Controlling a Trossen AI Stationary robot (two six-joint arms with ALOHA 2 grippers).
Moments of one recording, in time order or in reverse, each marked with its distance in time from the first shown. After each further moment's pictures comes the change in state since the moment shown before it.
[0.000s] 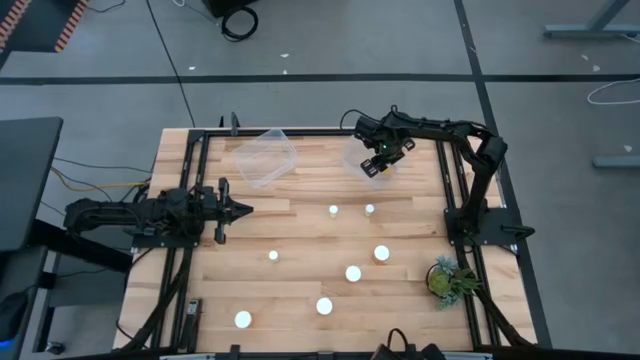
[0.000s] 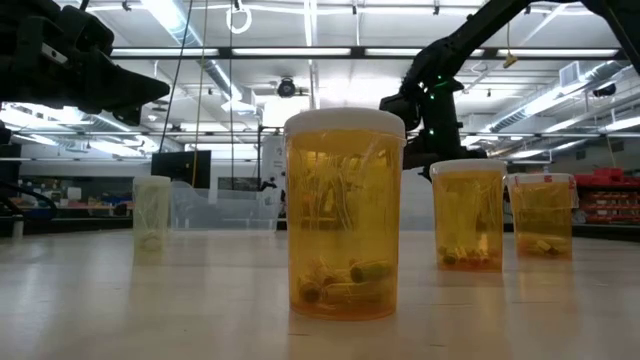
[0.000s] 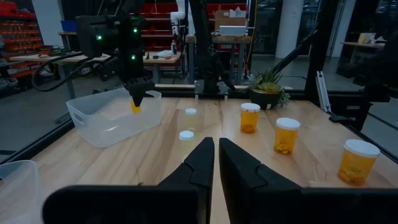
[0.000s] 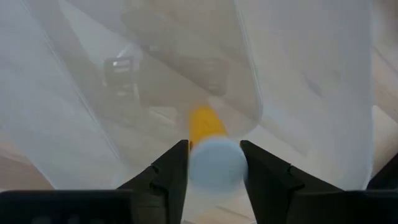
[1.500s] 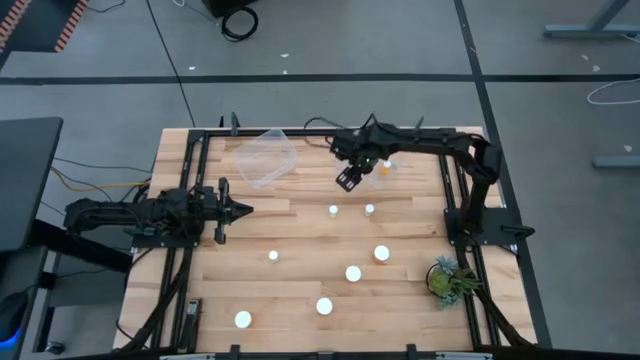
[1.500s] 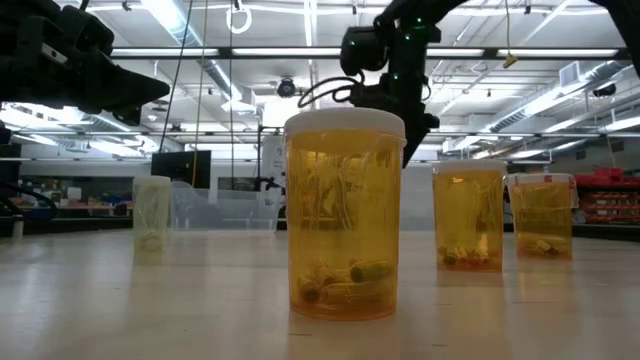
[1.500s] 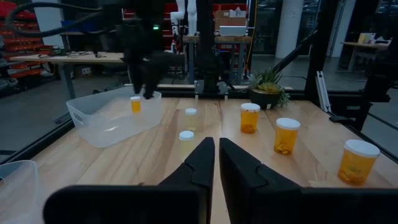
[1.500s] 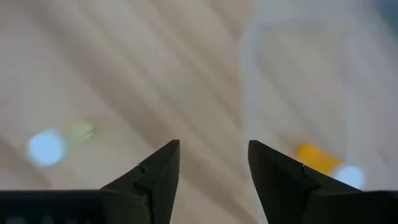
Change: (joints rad) left arm 0.000 0.000 0.000 0.000 0.000 0.000; right arm 0.302 0.000 0.235 -0.012 -0.026 0.013
